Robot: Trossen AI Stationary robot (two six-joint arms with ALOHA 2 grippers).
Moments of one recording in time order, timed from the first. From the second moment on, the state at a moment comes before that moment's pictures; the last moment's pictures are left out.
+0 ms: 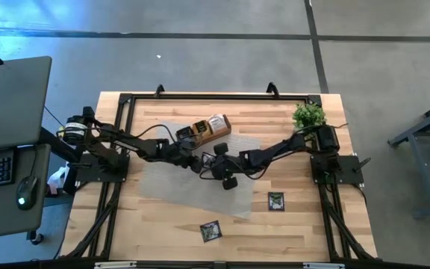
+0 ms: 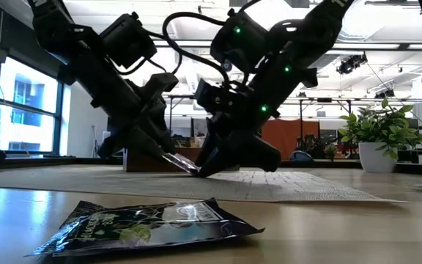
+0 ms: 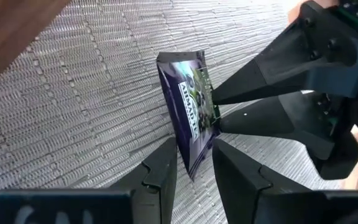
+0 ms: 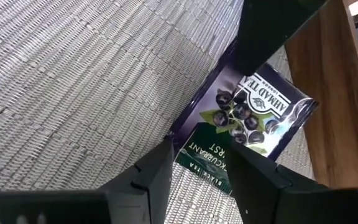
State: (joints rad) left arm 0.03 1.57 0.60 0.25 -0.04 -1.02; right arm 0.07 2.02 1.09 0.09 0.25 -0.44
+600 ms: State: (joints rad) left arm 0.03 1.57 0.60 0.24 -0.01 -0.90; right arm 0.10 1.99 1.09 0.06 0.32 -0.42
